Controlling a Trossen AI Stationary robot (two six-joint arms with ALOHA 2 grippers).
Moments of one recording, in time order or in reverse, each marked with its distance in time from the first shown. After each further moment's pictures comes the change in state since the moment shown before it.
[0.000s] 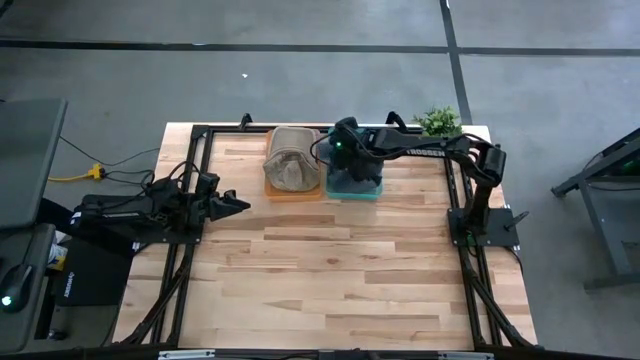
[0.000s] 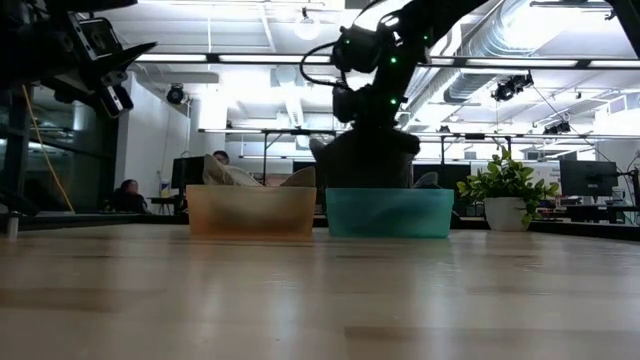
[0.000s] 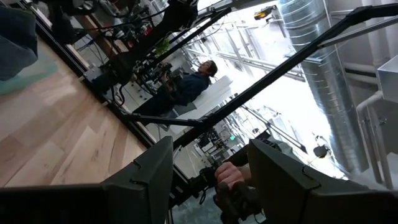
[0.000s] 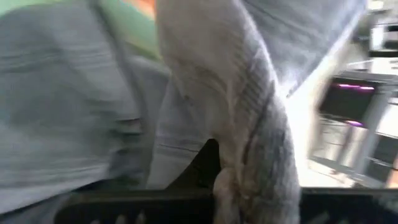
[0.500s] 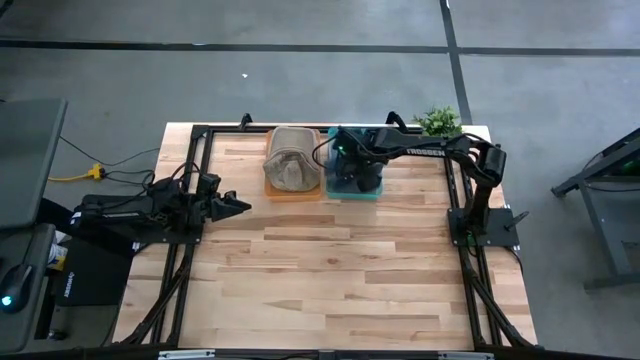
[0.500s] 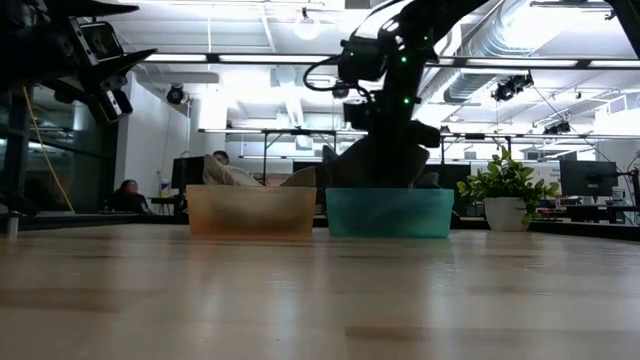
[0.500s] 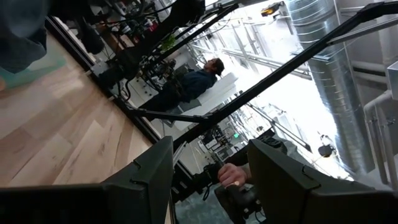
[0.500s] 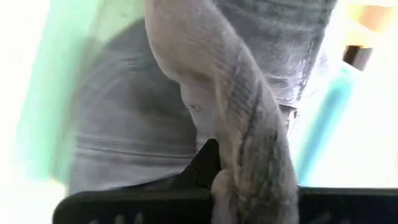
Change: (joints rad) left arm 0.000 0.000 0.000 -0.030 0.000 -0.003; right arm 0.000 0.000 0.000 -0.203 -0.210 0.151
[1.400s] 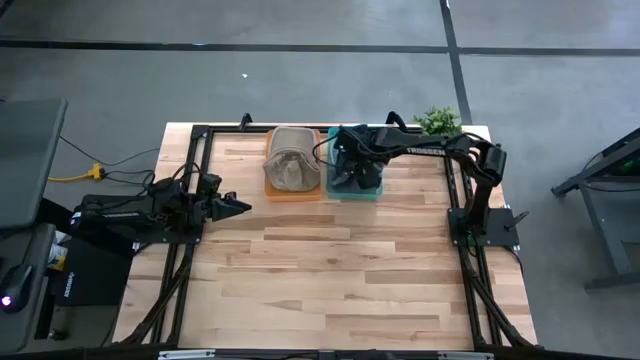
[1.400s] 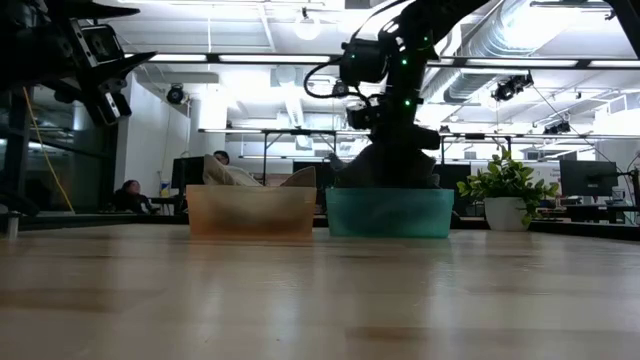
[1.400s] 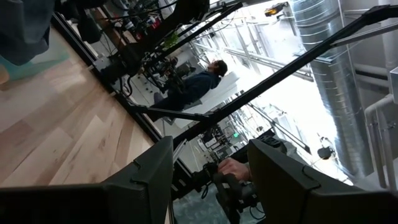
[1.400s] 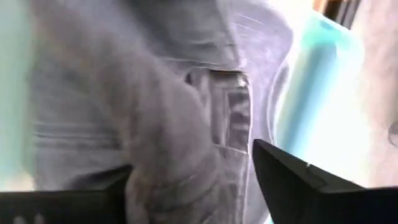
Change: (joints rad) left arm 0.000 0.000 0.000 -0.015 0.001 -0.023; right arm -0.013 0.000 0.000 -0.025 0.109 0.087
